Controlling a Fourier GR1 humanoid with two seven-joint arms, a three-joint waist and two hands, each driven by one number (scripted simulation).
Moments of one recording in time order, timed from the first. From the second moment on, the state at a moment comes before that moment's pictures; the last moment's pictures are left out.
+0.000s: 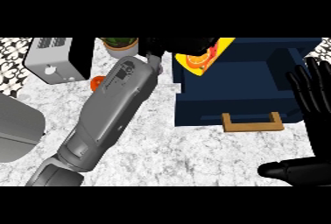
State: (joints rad) left arm -1.13 0.00 -0.15 -0.80 0.32 0.34 -0.25; right arm -0.10 -0.11 -0.12 -2.03 -0.19 0.17 0.14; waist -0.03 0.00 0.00
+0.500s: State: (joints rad) left arm -1.23 0.00 -0.33 -0.57 0.50 0.42 -0.33; right arm -0.10 -0.10 -0.09 -2.03 -0.18 0.18 0.13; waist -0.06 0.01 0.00
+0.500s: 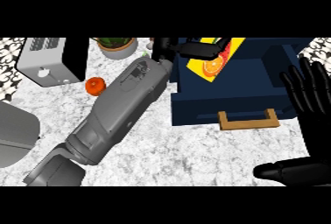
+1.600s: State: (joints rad) left arm -1.30 0.00 -0.60 -0.42 0.65 0.48 -0.35; right arm -0.16 -0.09 -0.07 -2.00 -0.21 0.20 0.12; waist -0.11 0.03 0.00
